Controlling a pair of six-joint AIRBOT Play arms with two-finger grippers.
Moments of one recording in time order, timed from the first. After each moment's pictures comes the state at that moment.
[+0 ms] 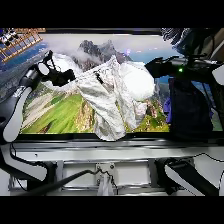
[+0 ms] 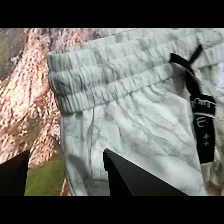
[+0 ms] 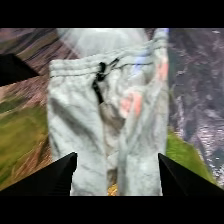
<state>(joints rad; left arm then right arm) -0.09 -1.74 1.41 1.12 -0.78 -1.68 0.13 -1.01 1.32 -1.05 1.08 1.32</state>
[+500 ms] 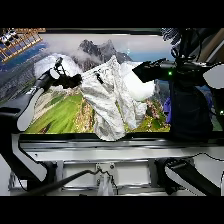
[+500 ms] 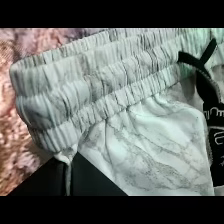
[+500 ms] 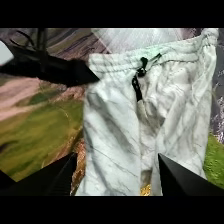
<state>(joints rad) -0.15 -1.90 1.46 0.99 -0.68 -1.56 0.22 -1.01 1.32 -1.02 1.06 1.36</state>
